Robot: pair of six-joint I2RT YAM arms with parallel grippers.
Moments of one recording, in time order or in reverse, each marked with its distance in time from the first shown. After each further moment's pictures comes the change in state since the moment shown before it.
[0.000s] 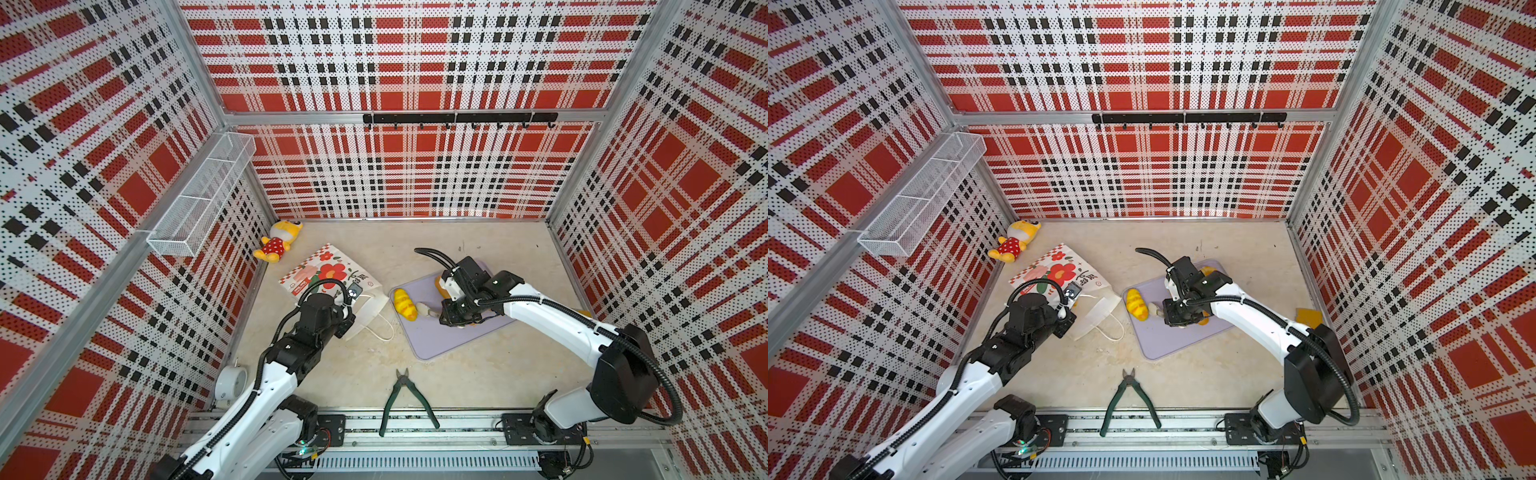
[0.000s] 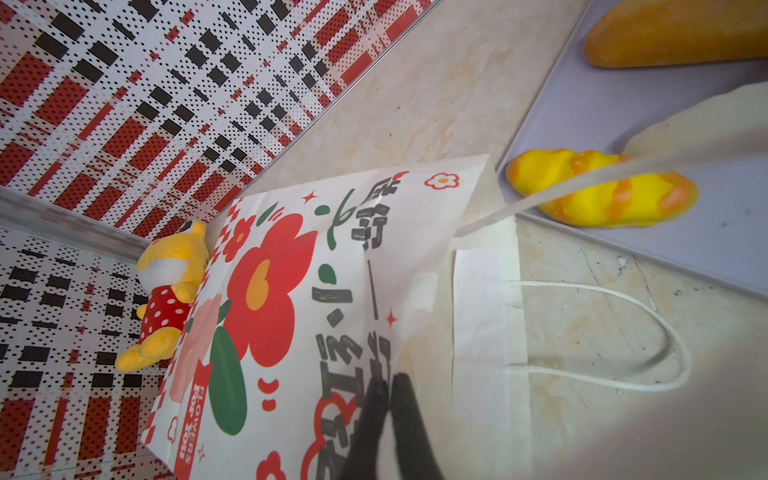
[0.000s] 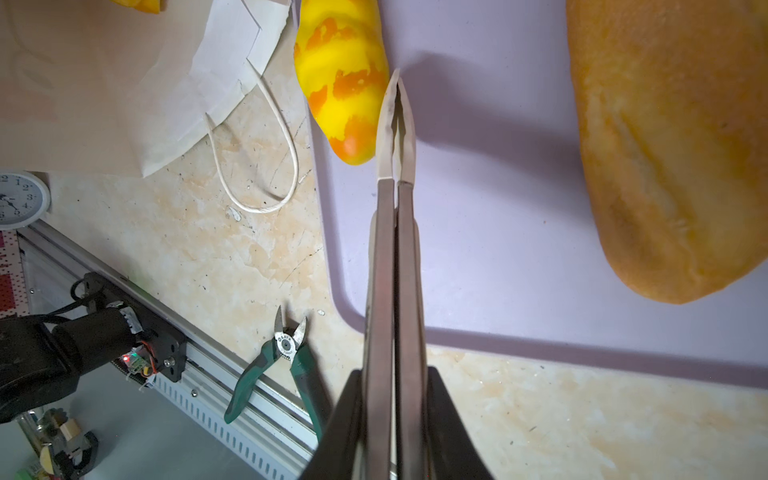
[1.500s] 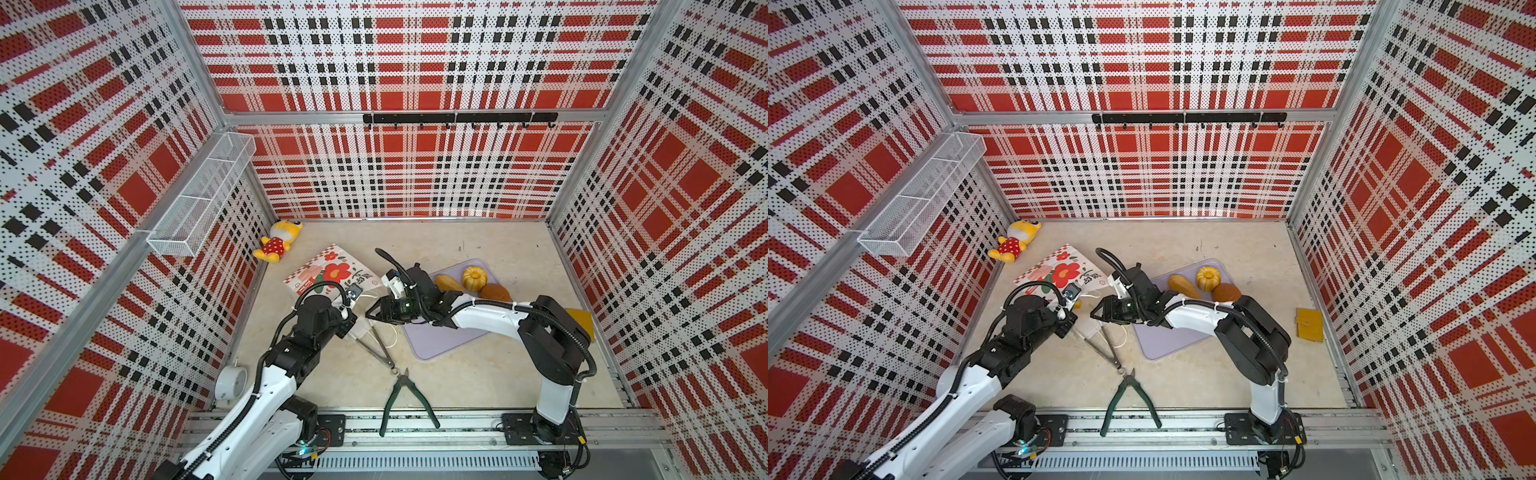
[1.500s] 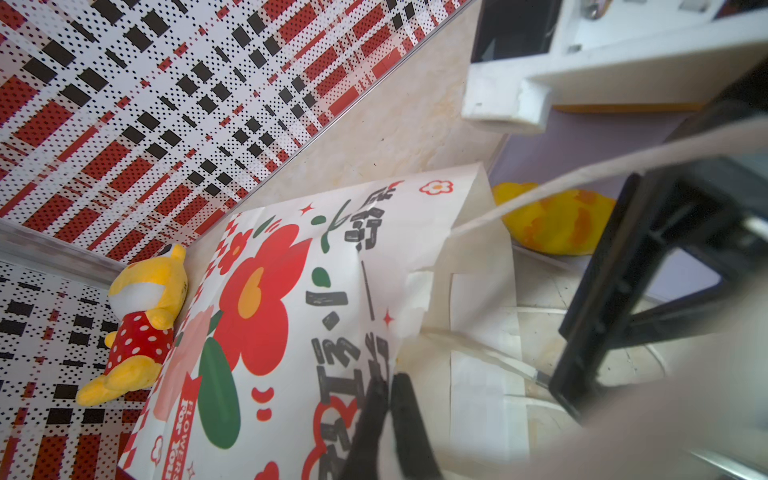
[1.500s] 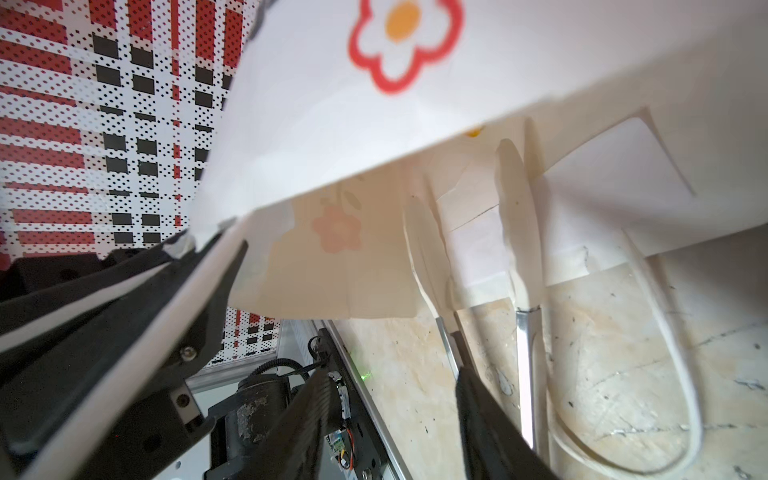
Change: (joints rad) left arm 0.016 -0.026 -0.030 0.060 0.087 -0.021; right arm 0.211 0.388 0.036 0.913 -0.279 0.433
